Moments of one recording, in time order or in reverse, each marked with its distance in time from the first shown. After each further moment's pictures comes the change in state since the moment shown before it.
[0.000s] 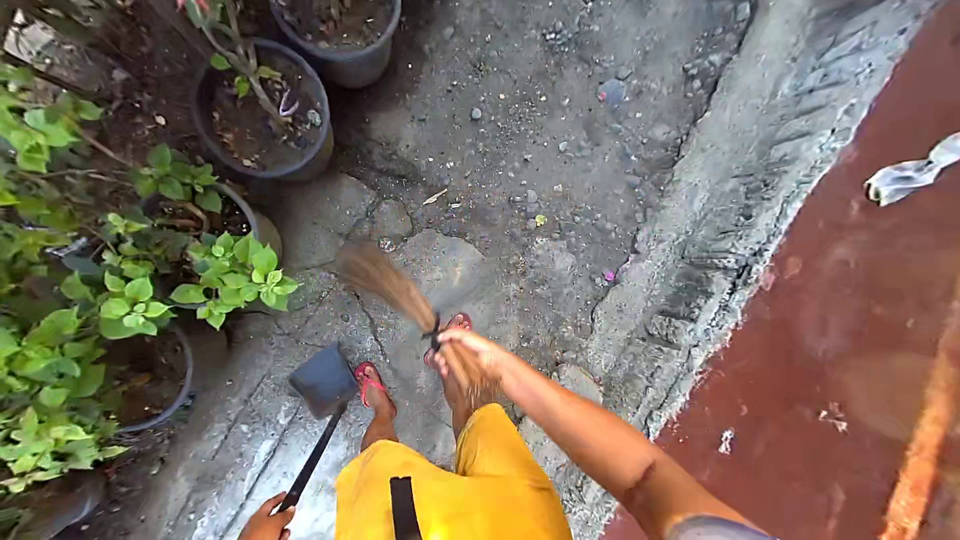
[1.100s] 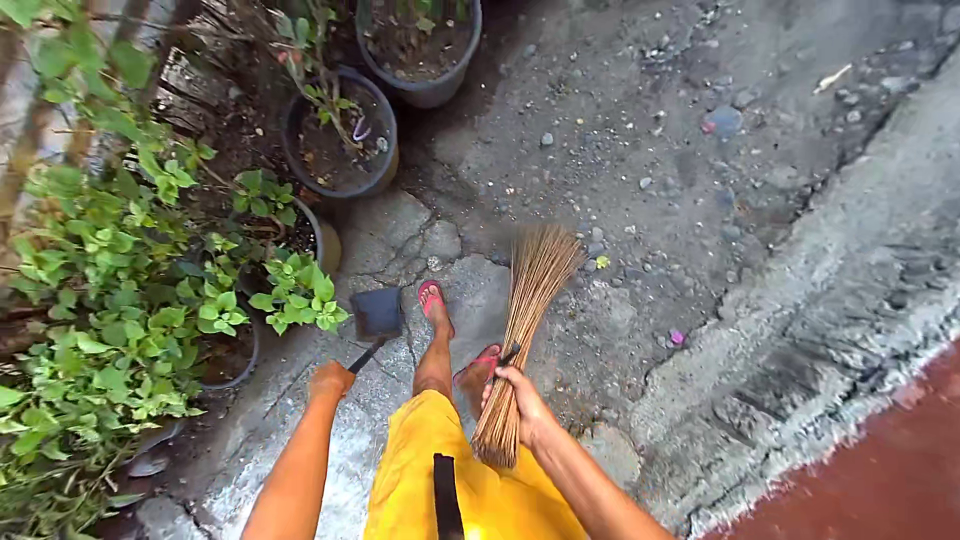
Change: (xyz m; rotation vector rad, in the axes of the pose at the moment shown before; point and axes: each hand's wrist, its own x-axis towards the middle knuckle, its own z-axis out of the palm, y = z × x) left_hand -0.037 0.297 -0.027 0.558 0.246 0.095; right_hand -0.042 -0.044 0.029 0.282 0.348 -0.244
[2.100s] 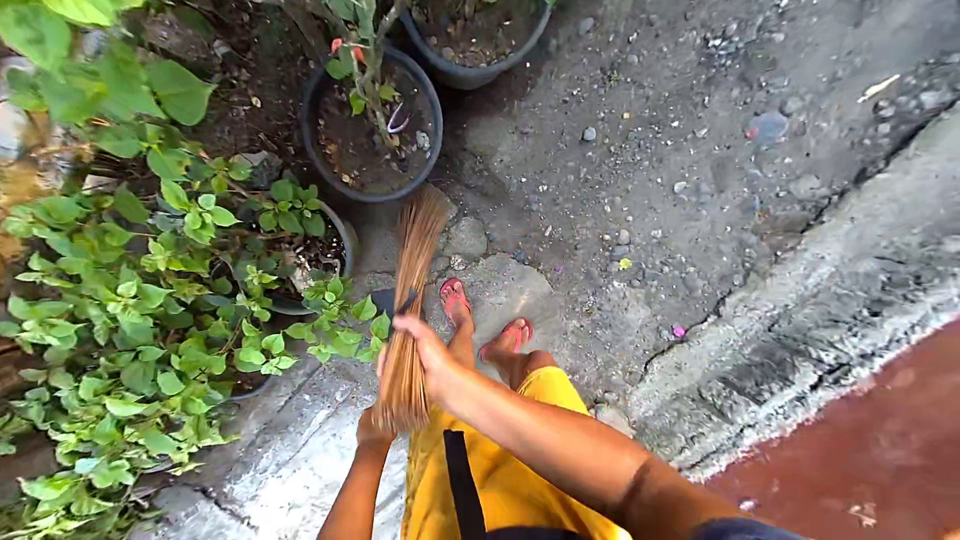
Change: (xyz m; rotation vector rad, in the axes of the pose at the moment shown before) left_hand 0.002 -0.040 -0.026 -0.005 -0.130 0.211; right_hand 0.039 0.024 0.337 -0.019 -0.283 0.298
